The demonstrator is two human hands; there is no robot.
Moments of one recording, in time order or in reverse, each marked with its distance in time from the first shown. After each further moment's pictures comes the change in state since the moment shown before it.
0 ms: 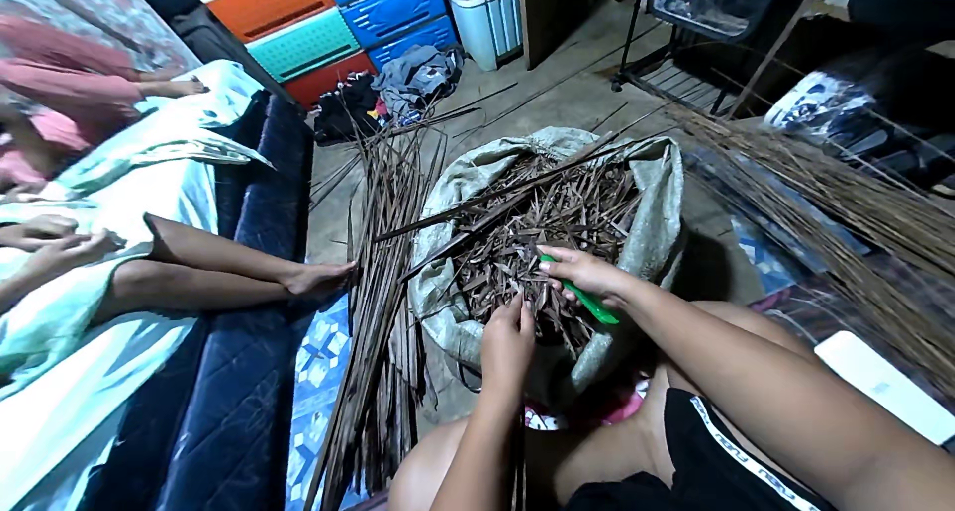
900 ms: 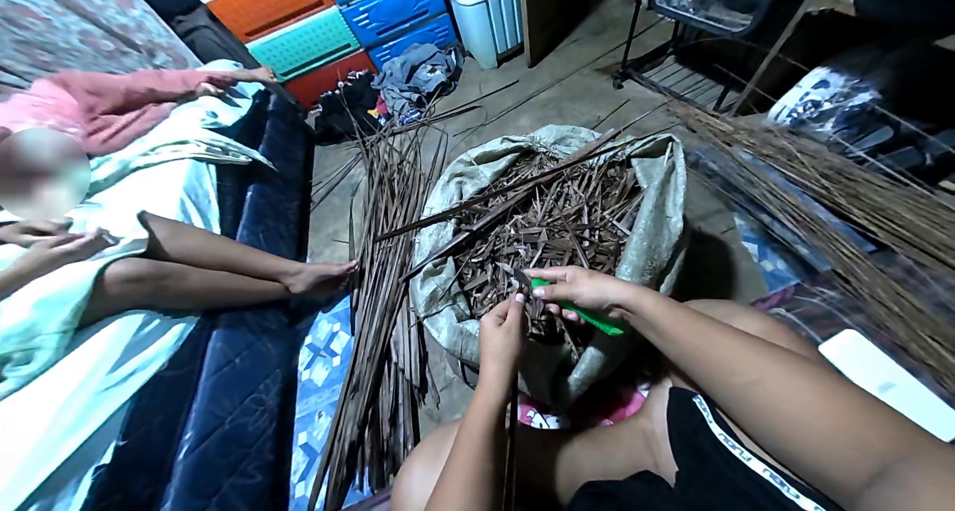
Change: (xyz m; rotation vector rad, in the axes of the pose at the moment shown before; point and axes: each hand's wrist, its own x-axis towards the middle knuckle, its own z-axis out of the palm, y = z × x) left_hand 0.008 -0.008 -0.001 -0.669 -0.028 -0.186; right_hand -0.009 0.002 0.008 -0.078 -0.192 -0.002
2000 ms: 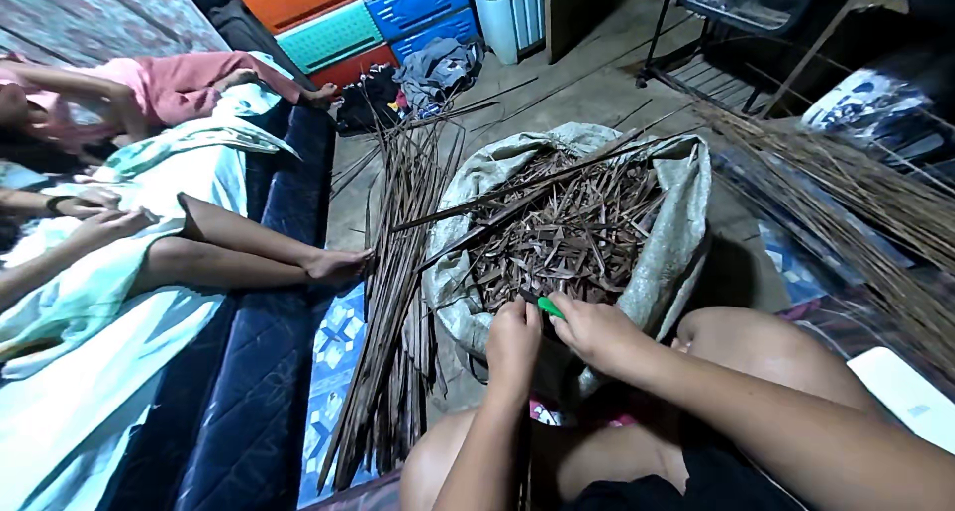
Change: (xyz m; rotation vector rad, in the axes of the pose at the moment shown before) left_hand -0.009 0.015 -0.001 0.754 0.057 -0.002; right_hand -0.031 0.000 0.058 -0.931 0.210 0.038
